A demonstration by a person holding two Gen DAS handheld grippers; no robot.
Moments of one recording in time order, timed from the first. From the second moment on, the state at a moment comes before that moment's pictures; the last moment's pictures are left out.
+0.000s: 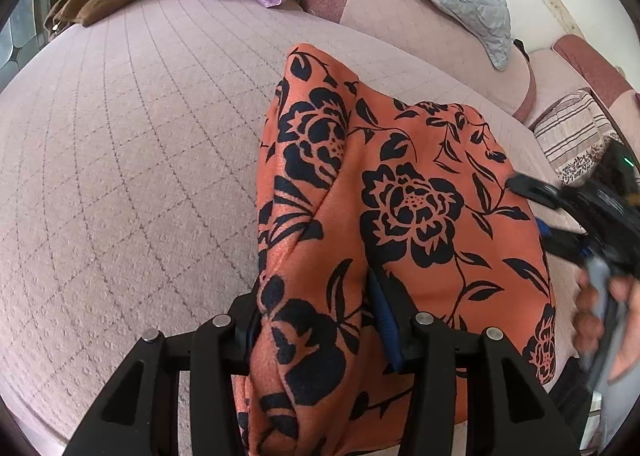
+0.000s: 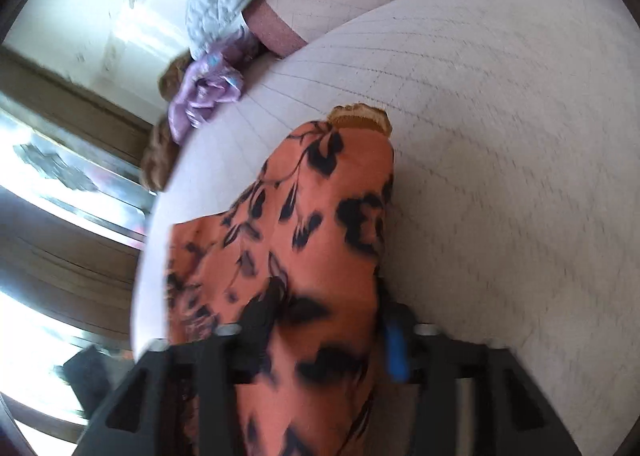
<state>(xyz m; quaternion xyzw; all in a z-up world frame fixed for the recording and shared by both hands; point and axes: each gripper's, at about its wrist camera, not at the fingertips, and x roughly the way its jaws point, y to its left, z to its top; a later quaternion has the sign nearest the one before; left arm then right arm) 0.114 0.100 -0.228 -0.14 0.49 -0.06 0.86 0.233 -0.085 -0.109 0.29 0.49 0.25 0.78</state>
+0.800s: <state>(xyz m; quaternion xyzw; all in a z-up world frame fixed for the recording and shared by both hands) 0.099 0.107 -0.223 -0.15 0.49 -0.07 0.85 0.173 -0.081 -0.107 0.29 0.50 0.26 0.78</state>
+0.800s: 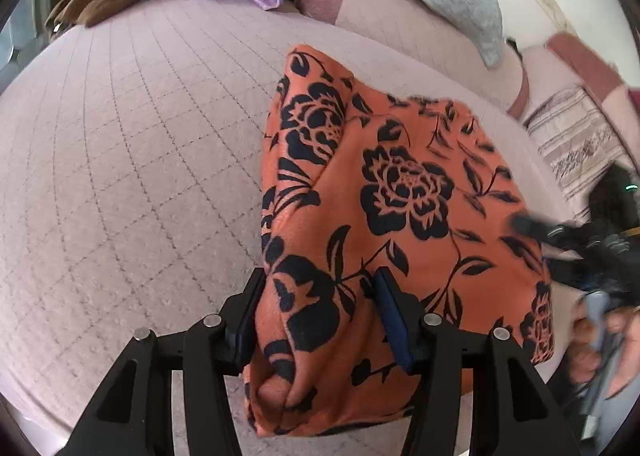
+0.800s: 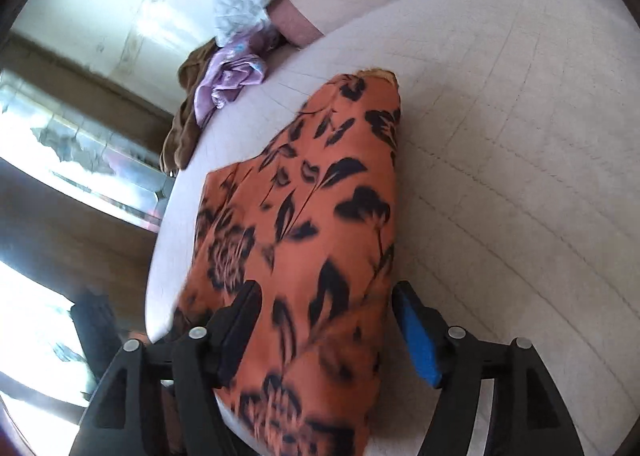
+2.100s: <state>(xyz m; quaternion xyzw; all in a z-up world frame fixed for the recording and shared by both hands) 0.168 -0.030 -0.196 -0.05 0.52 -0.06 0.85 0.199 -0.171 -0.077 0.16 0.45 0.20 0.86</state>
